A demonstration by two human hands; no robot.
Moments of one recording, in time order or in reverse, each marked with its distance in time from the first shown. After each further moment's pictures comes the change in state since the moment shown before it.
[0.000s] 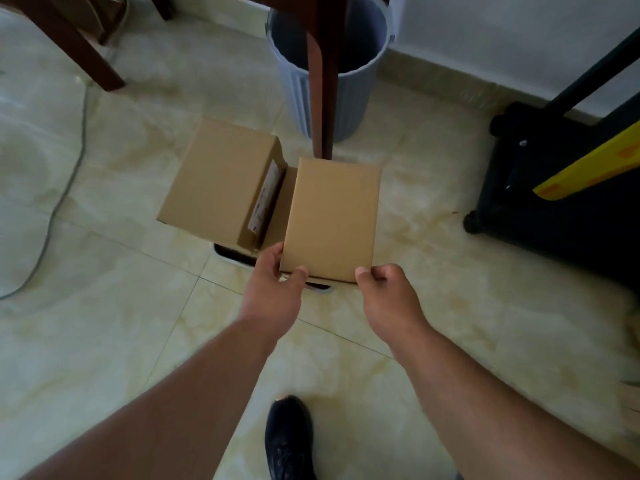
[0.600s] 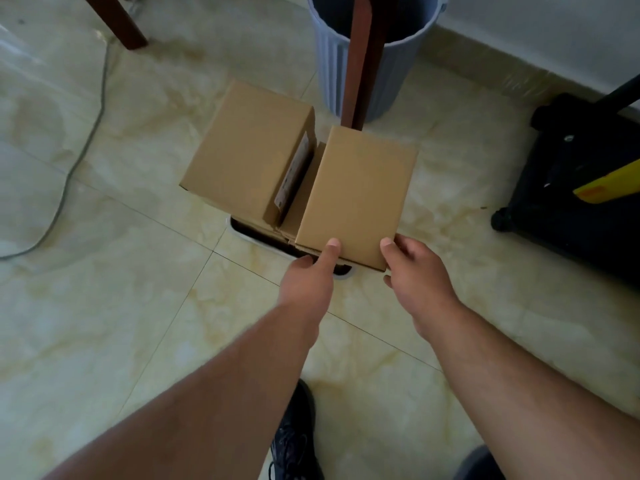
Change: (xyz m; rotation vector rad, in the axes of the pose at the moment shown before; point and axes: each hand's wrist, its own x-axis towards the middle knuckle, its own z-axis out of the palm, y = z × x) left_hand 0.001 -0.006 0.019 -0.192 0.024 -0.327; right_hand 0.020 -0.004 0.008 0.089 -0.067 -0.064
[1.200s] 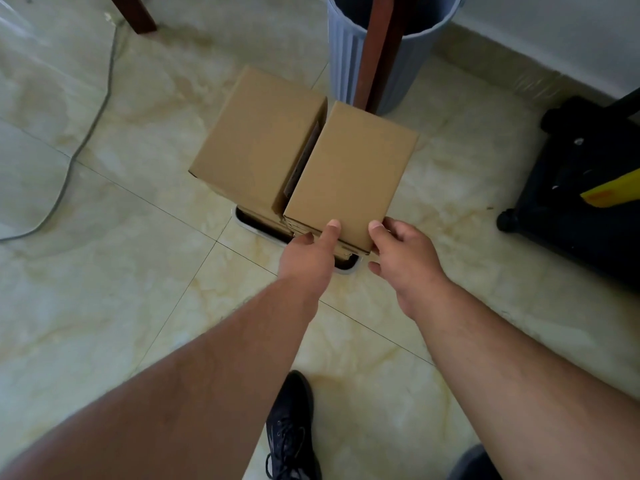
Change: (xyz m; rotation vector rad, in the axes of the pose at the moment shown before) left_hand 0.014 0.009 -0.011 -0.007 -0.007 0.074; right_hand 0.002 -0.020 0.027 0.138 -0.066 0.043
